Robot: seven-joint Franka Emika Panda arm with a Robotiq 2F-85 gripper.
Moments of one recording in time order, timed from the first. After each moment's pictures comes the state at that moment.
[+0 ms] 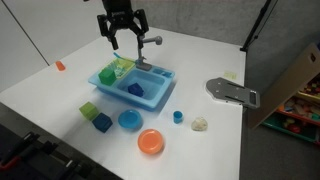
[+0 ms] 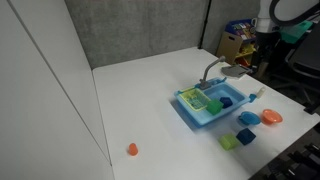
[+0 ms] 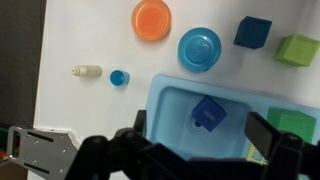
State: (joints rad) arm -0.06 0.18 -0.06 -2.05 -0.27 2.06 -0.11
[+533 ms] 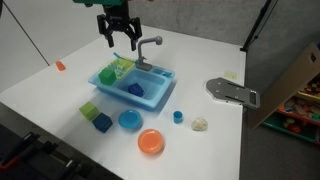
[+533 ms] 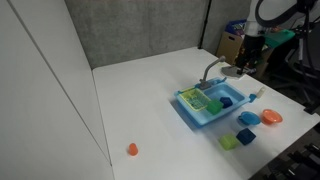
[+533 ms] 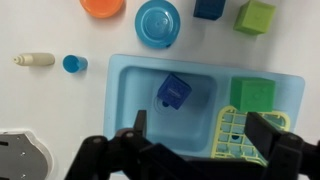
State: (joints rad) arm -0.05 0.26 -0.04 -1.99 -0.08 2.11 -0.11
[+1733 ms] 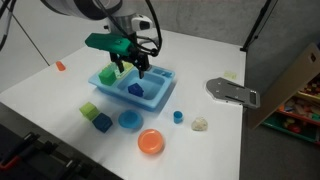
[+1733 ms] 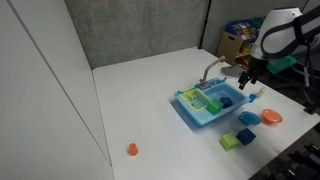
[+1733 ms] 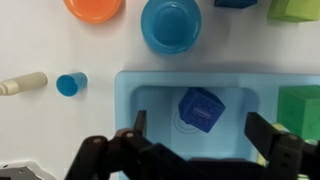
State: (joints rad) arm -0.11 0.31 -0.07 -2.21 -0.05 2.47 -0.11
